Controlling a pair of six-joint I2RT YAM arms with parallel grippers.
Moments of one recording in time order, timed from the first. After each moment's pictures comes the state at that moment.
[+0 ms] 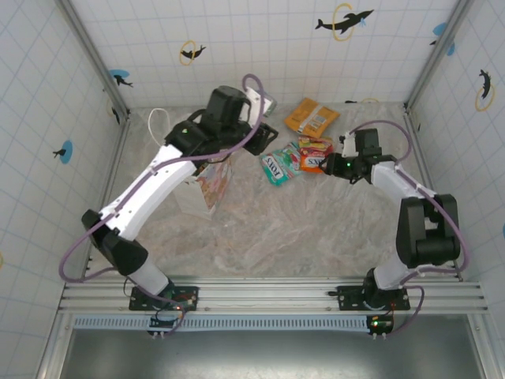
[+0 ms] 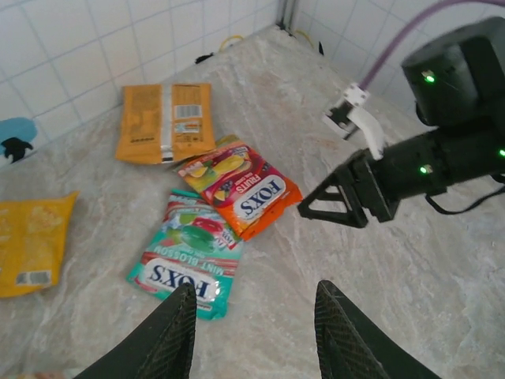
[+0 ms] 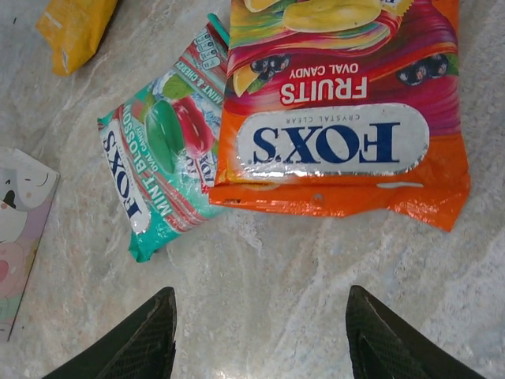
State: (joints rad) left arm -0.76 1.64 1.83 -0.78 0.14 -0.03; right arm 0.12 1.61 1.02 -0.35 -0.44 0.27
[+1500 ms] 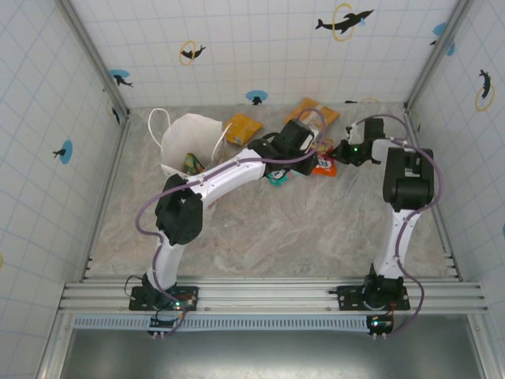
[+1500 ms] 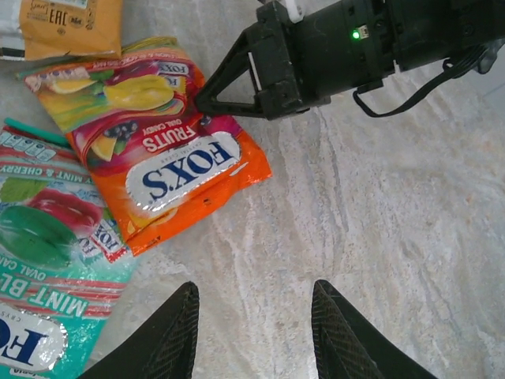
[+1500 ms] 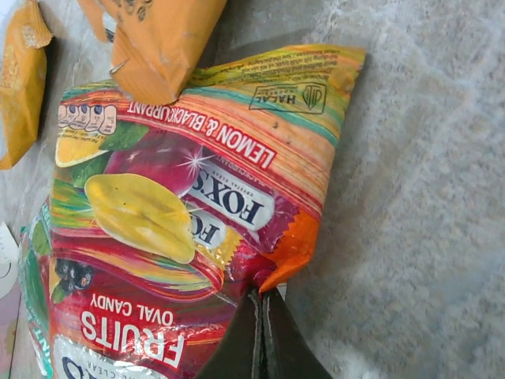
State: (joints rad) left arm -0.89 2.10 1.85 -0.54 0.09 -0.29; right arm -0.05 2.17 1.40 -0.29 -0.69 0.20
